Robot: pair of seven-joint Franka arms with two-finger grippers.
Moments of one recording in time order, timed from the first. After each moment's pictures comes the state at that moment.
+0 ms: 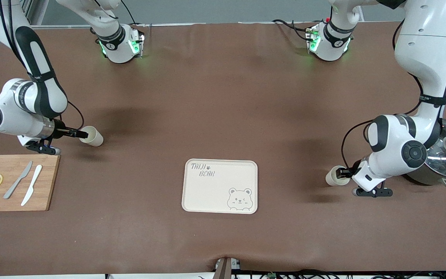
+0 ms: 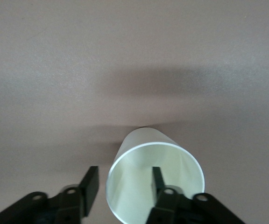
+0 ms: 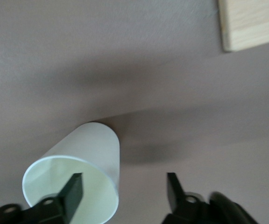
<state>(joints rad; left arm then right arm) 0.05 0.61 -0.13 -1.71 0.00 2.29 -0.04 -0.11 0.29 -0.10 -2.22 0.12 2.25 -0.05</state>
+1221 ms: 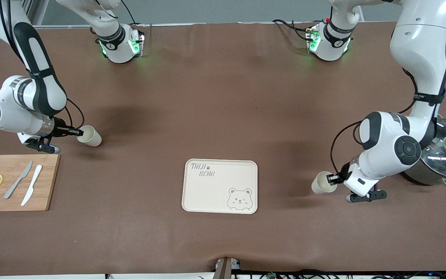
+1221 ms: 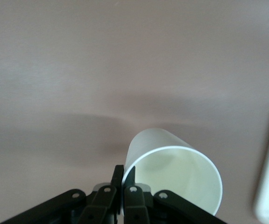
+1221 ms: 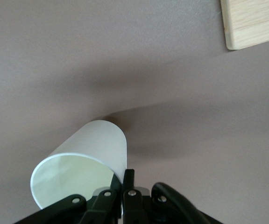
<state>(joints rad) 0.02 0.59 -0.25 -1.59 0.00 2.27 -0.35 -0.11 0.24 -0.10 -2.22 0.14 2.22 -0.05</state>
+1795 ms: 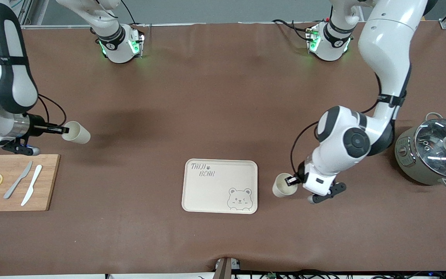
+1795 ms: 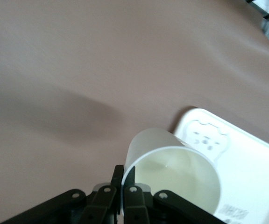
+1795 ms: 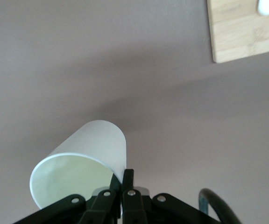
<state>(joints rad) -0.19 0.67 -0.25 -1.44 -0.02 2.27 -0.81 -0.11 0.21 -0.10 -1.92 0.14 1.83 -0.05</state>
